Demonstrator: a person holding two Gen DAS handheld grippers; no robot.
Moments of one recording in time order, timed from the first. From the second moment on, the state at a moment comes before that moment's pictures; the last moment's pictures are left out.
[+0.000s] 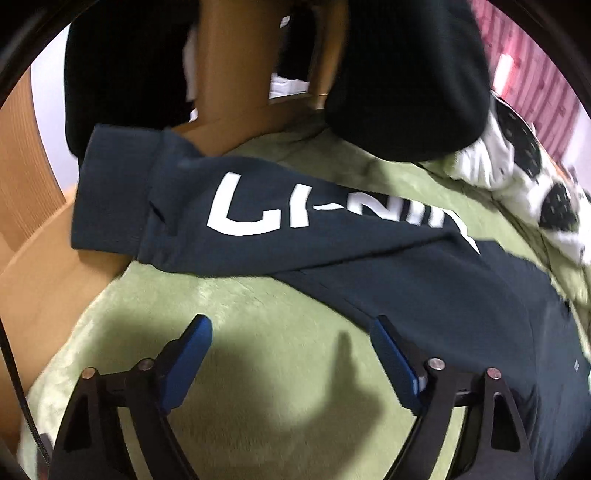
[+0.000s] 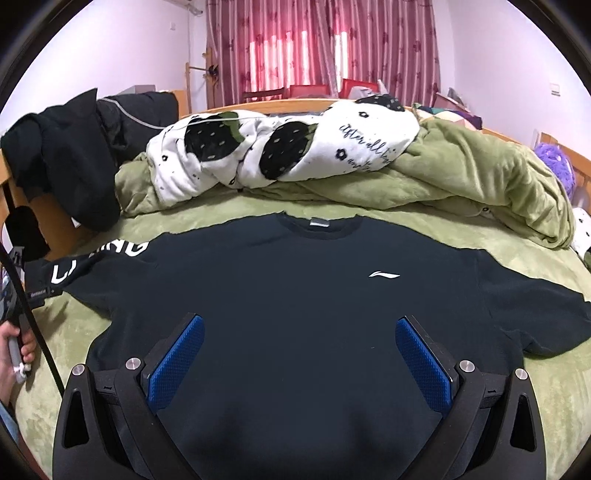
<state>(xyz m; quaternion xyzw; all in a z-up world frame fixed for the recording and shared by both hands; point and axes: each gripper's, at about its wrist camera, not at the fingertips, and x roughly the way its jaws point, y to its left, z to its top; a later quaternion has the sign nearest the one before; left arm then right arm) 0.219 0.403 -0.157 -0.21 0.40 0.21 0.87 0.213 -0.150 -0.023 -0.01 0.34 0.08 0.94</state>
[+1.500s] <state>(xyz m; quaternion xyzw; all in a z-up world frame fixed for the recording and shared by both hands) 0.220 0.218 -0.011 -0.08 0.31 0.14 0.94 0.168 -0.201 -0.020 -0.05 0.31 0.07 0.95</state>
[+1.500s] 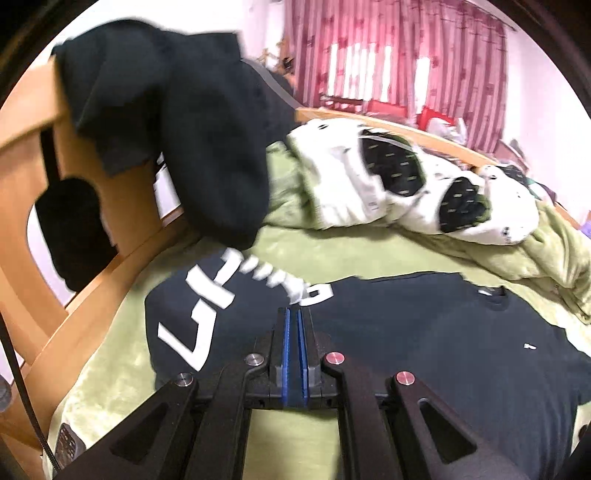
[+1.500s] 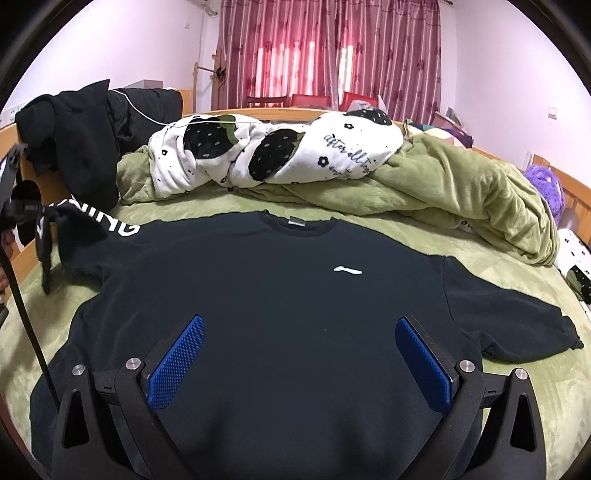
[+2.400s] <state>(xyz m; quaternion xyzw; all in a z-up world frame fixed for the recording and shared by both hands) 0.195 0.263 -0.086 -0.13 0.38 0.23 0.89 0.167 -0.242 -0.044 -0.02 0.35 0.06 0.94</state>
